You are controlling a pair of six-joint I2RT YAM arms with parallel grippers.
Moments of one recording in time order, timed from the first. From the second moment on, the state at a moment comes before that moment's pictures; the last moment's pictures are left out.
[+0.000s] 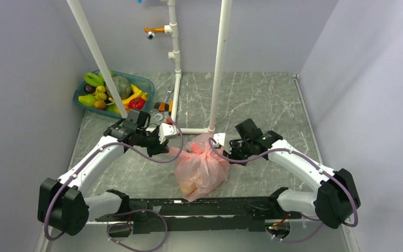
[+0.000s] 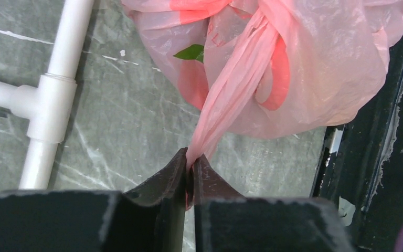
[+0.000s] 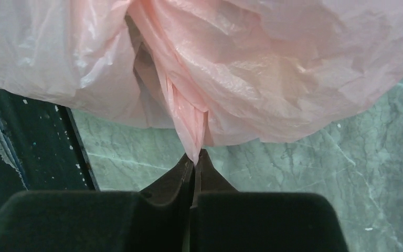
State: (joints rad) left arm -0.36 1.16 0.87 -0.71 0.68 0.75; right arm 0.59 1.19 0.78 -0.71 -0.44 -0.69
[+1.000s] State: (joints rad) left arm -0.14 1.10 1.09 -0.89 0.73 0.82; right arm 0.41 0.96 0.90 -0.78 -0.42 -0.77
